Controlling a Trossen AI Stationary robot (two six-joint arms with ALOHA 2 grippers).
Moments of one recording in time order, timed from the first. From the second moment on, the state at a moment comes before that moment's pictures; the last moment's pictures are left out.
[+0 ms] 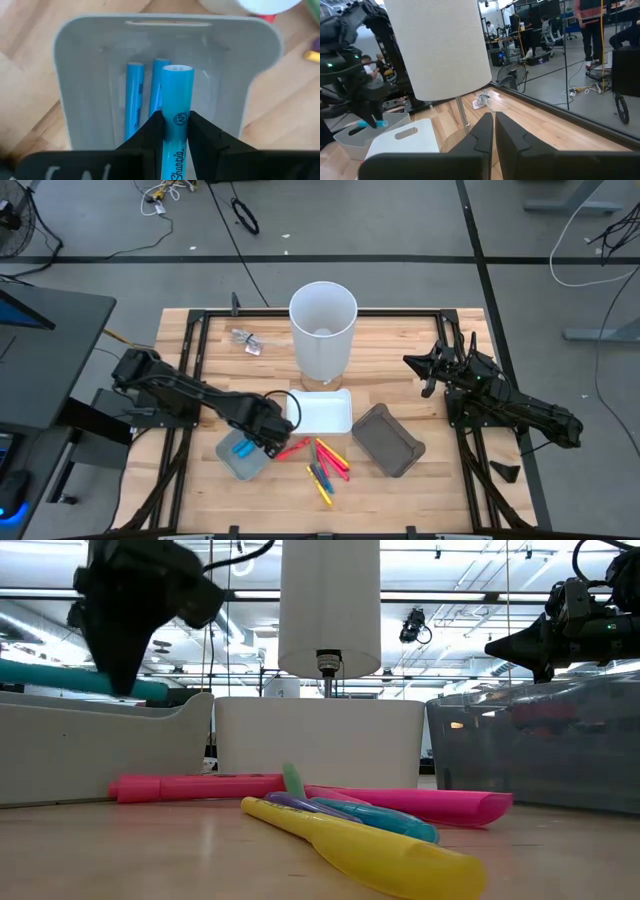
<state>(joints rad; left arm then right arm) -0.34 1.63 1.18 -1.03 -0.02 -1.14 -0.43 0.00 0.02 0.03 -0.08 0.23</state>
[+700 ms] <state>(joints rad) -0.33 1.64 1.09 -0.95 -0.02 -1.11 -0.43 0.00 0.02 0.03 -0.08 0.23</state>
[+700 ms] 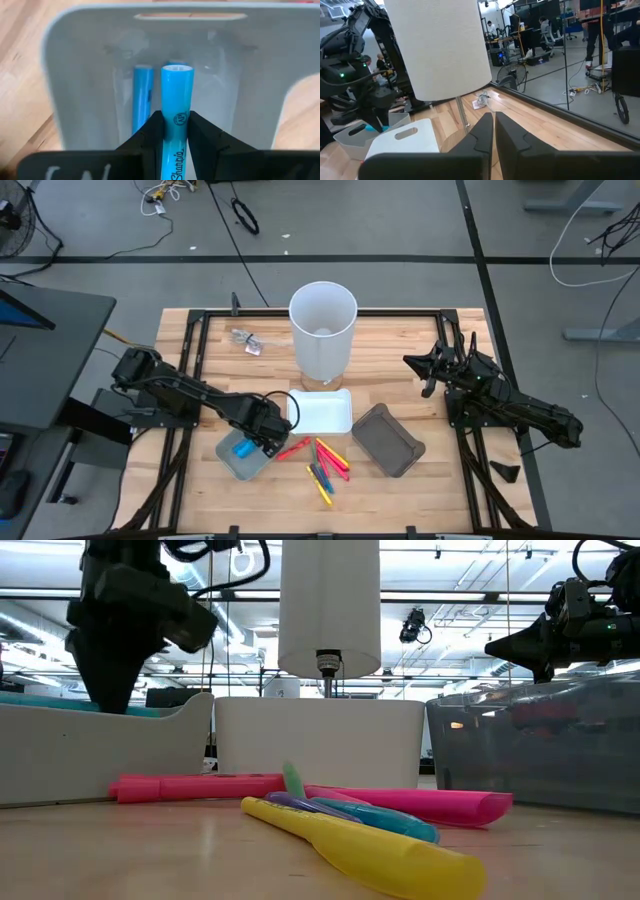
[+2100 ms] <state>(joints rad) -0.33 1.70 1.09 -0.95 -0.03 -1.09 -0.43 0.00 0.02 0.03 -0.08 0.23</state>
